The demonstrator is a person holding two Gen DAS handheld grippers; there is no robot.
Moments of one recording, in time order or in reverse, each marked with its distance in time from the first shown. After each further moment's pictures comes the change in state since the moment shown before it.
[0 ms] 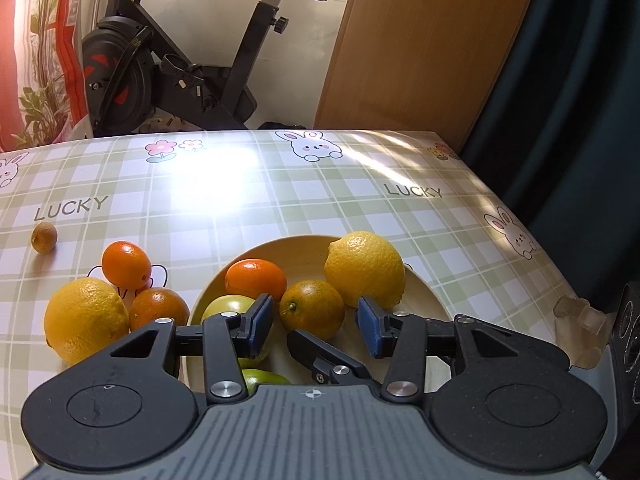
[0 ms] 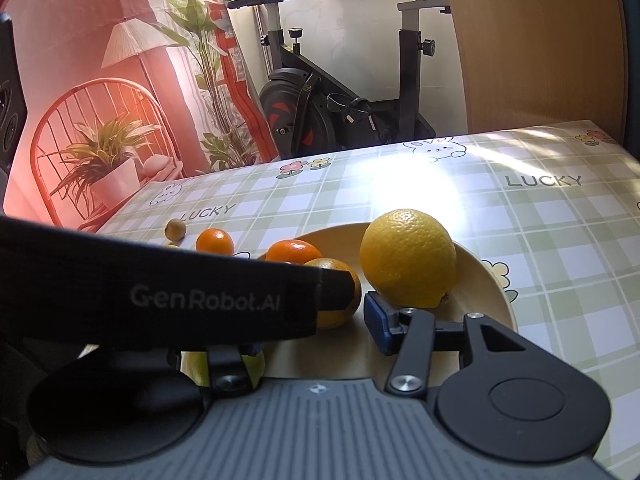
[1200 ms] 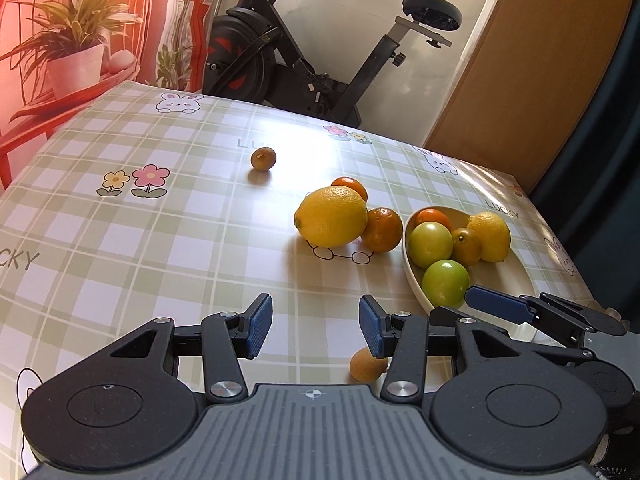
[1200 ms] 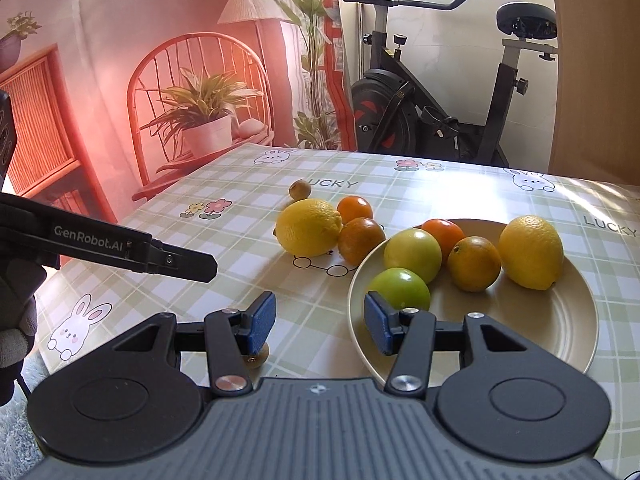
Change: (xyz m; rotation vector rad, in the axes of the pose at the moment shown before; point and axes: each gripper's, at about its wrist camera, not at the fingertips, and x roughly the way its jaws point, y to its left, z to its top) left arm -0.110 0.111 -0.084 -0.205 -0.073 0.137; right arm -0.036 0.094 -0.040 -0.249 0.007 0.125
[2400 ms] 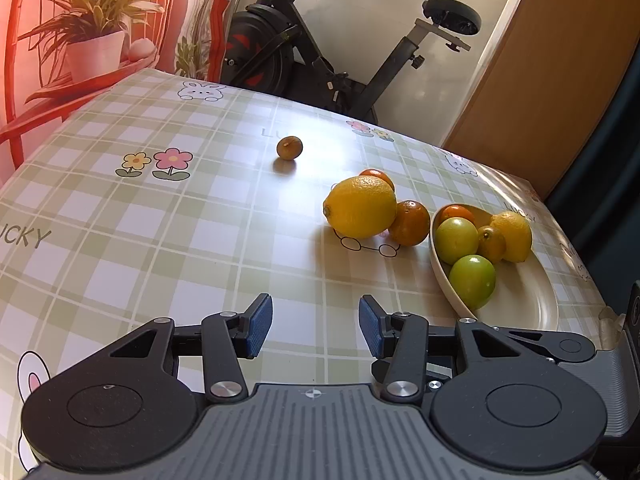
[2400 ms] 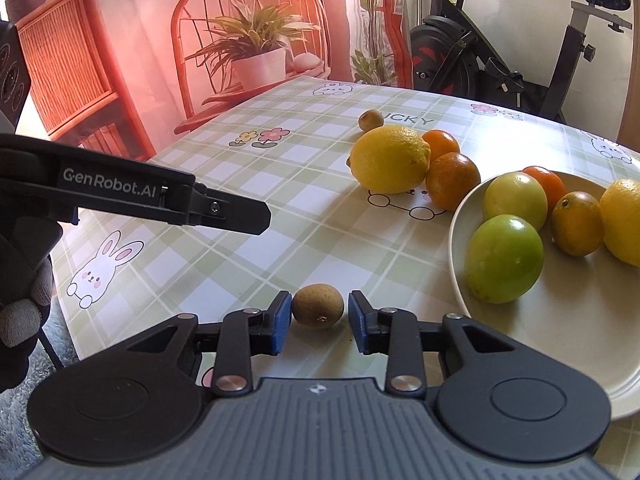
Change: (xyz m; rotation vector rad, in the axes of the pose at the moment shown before) left arm 0.003 0.017 -0.012 -0.049 -0.007 0.036; right arm 0.048 0.029 -0.016 -0.077 0.176 0.139
